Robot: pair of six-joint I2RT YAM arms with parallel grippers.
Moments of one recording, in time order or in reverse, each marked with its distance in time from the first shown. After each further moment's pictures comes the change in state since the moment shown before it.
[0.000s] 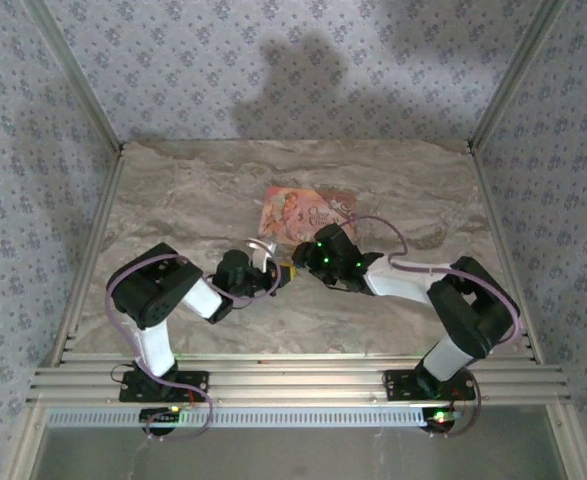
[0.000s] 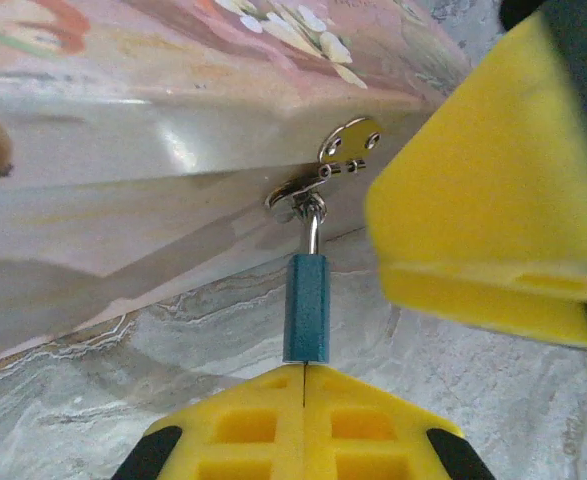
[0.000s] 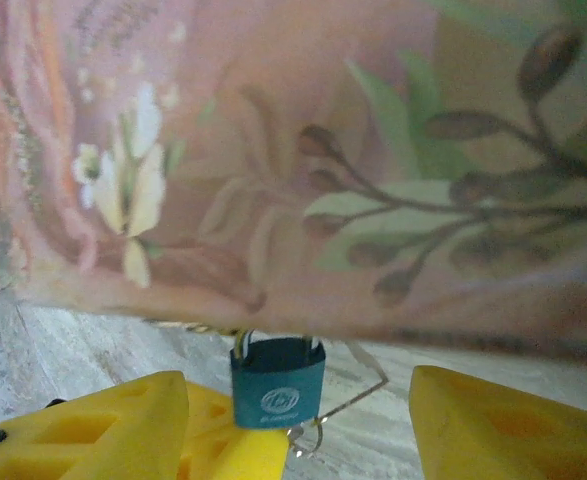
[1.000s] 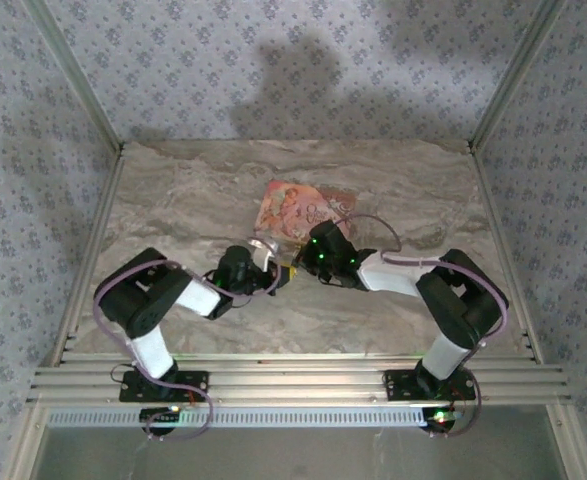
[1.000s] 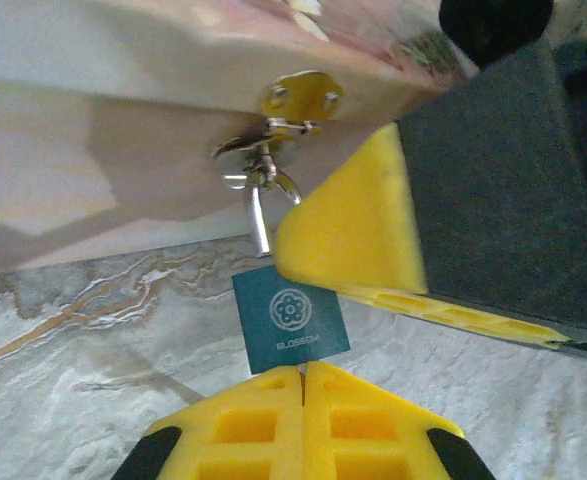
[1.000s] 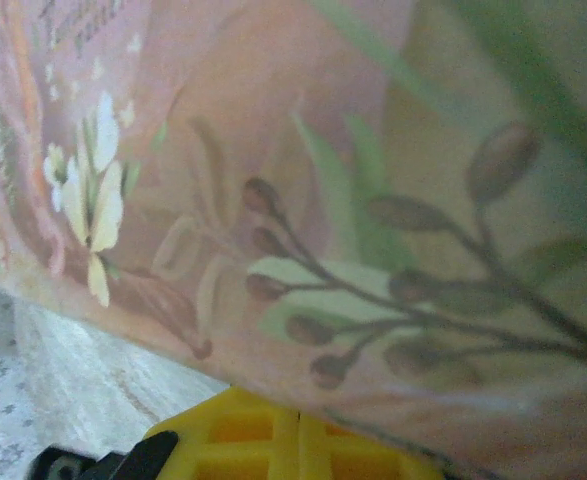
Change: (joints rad) left arm -0.068 -0.130 0.056 -0.307 -0.097 0.165; right arm -0.003 0.045 0.056 -0.033 -0.011 0.029
